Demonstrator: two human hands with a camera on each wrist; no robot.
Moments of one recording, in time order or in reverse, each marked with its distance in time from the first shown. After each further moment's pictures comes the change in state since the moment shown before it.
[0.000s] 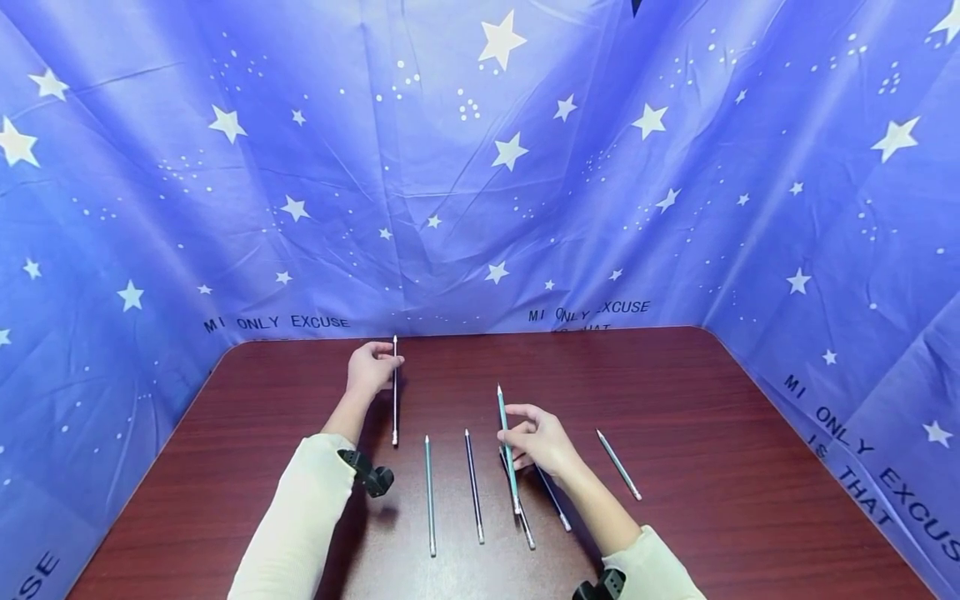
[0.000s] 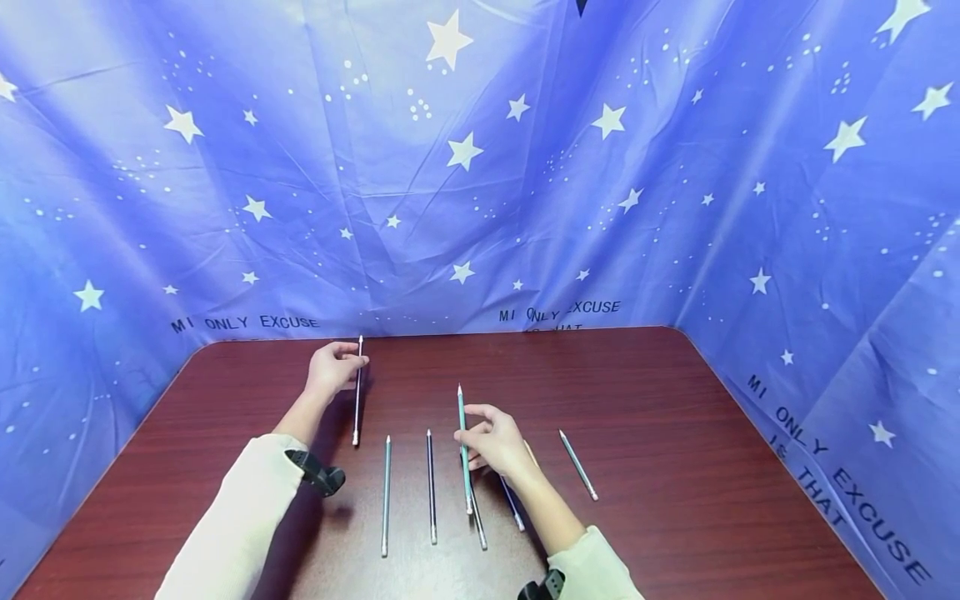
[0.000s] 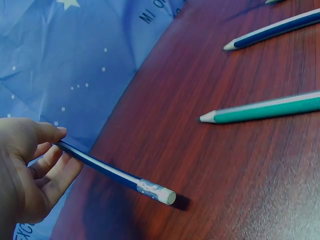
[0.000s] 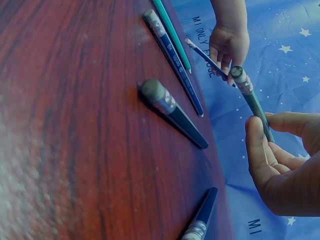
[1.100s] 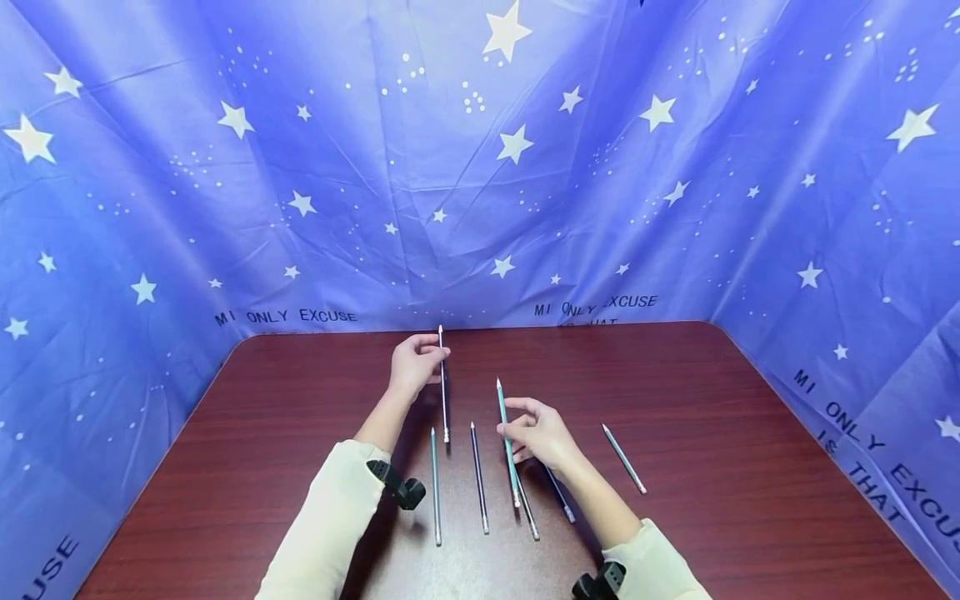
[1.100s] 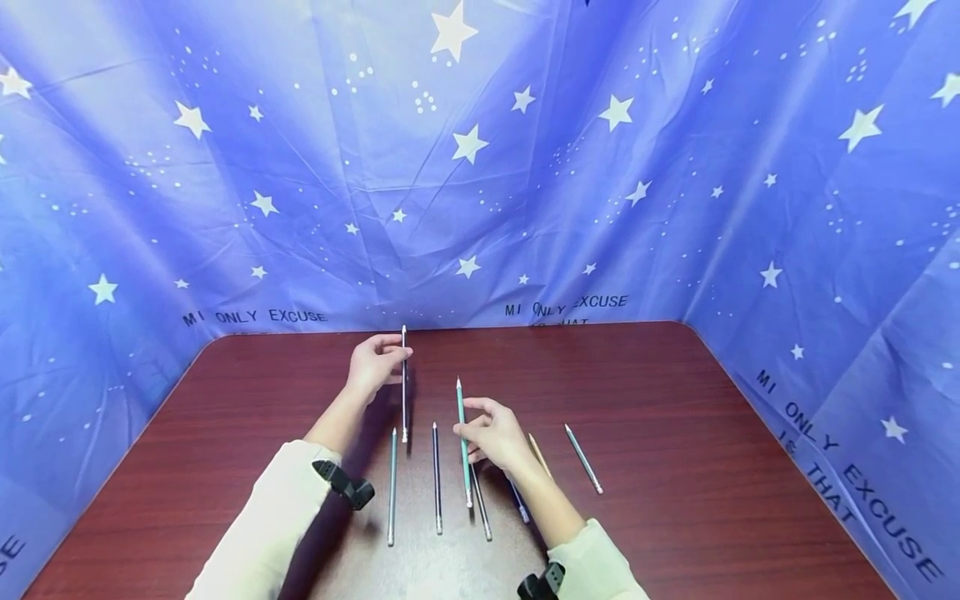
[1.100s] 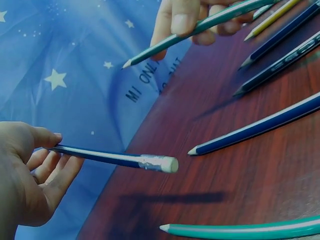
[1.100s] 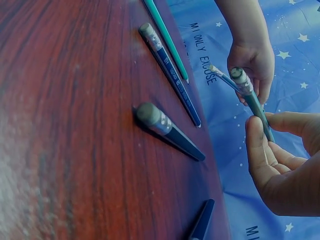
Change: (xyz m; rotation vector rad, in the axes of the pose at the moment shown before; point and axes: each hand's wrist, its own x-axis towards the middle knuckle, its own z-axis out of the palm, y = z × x) left_hand -0.036 0.035 0.048 -0.272 -0.076 0.009; right_hand 0.000 -0.006 0.005 0.028 -0.028 0.013
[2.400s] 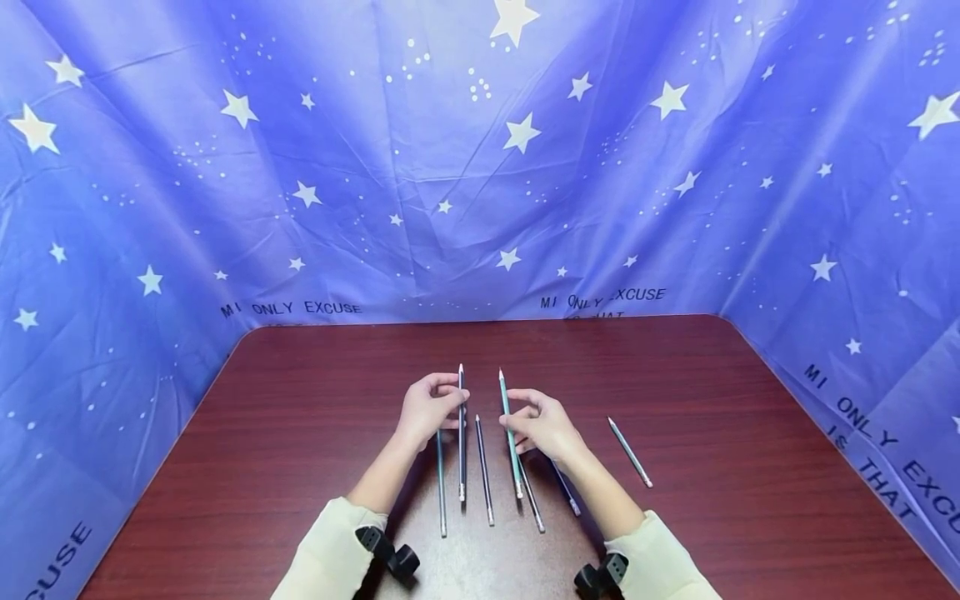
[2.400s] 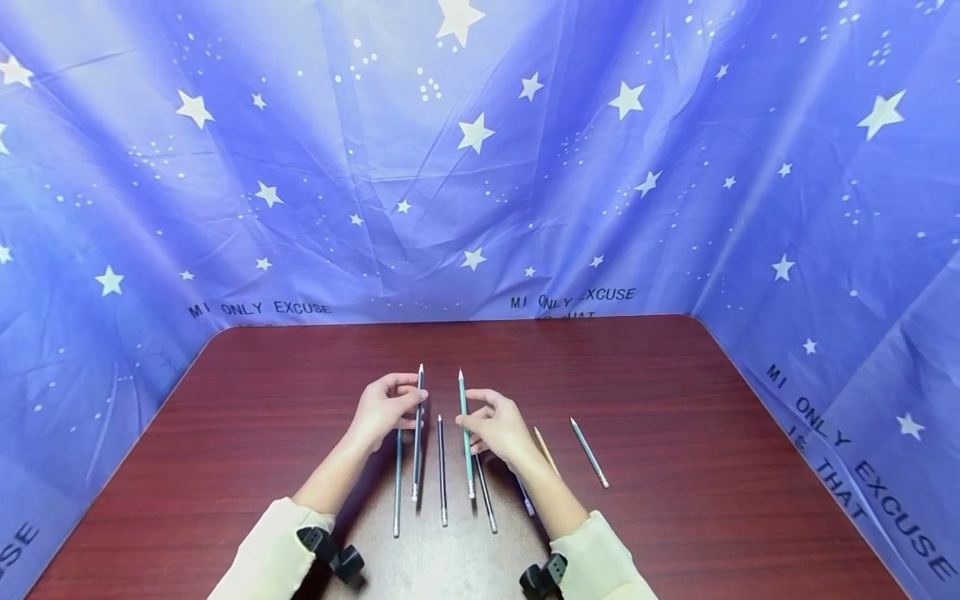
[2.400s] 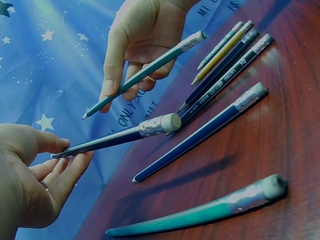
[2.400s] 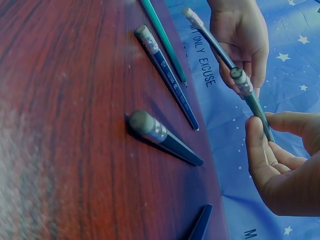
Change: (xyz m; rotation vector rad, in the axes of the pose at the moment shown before) left_hand -0.068 -0.025 0.003 -0.018 -0.135 -0.035; right_hand 0.004 -0.003 0.002 -0.024 0.003 0.003
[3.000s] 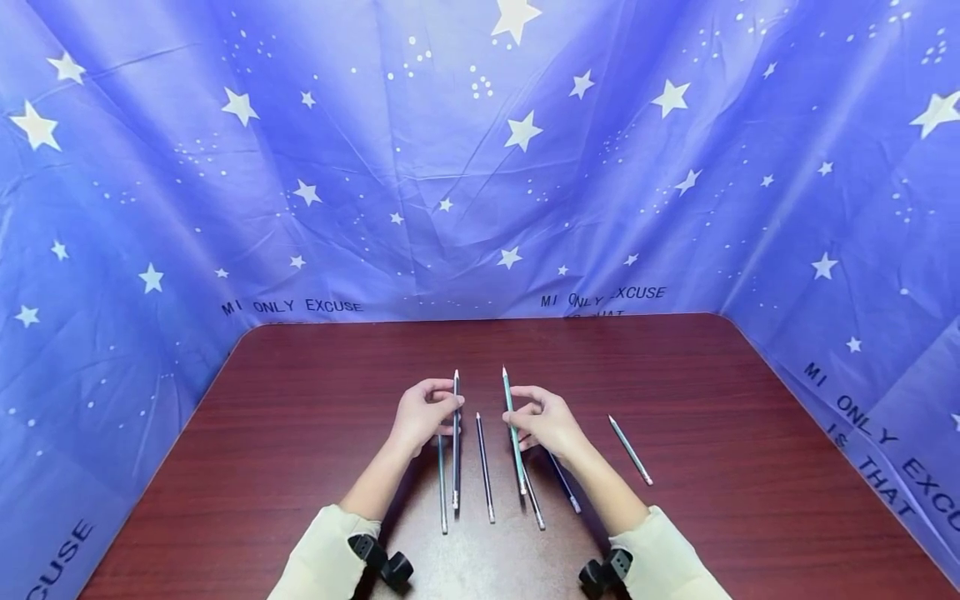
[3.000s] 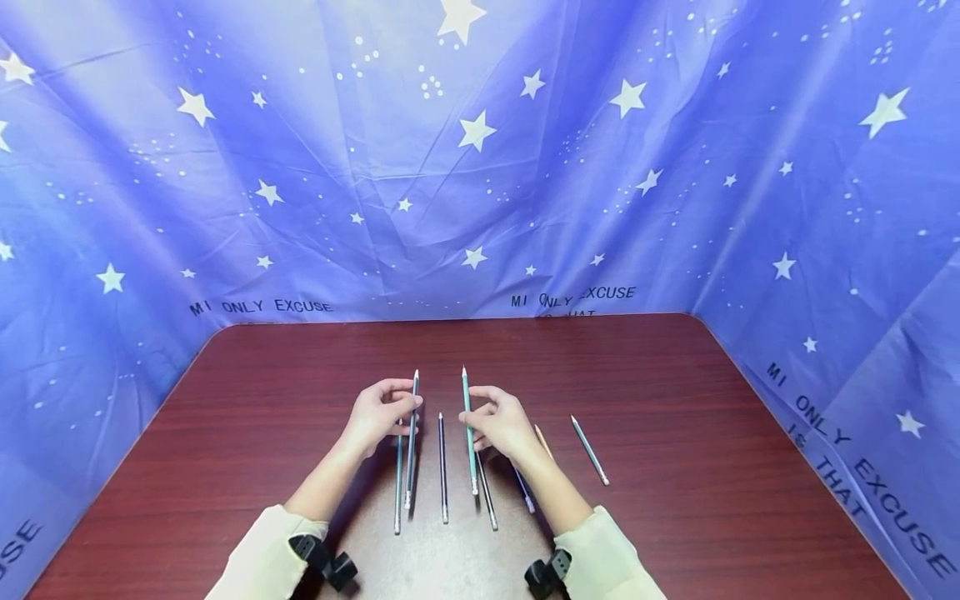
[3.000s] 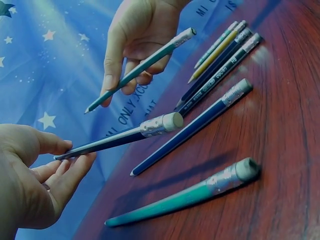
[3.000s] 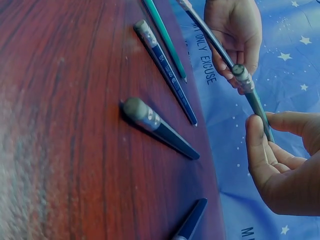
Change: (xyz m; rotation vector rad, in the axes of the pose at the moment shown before) left_hand -0.009 -0.003 -0.009 0.021 -0.009 -0.024; right_hand 0.001 -0.002 -0.002 -0.015 0.017 0.017
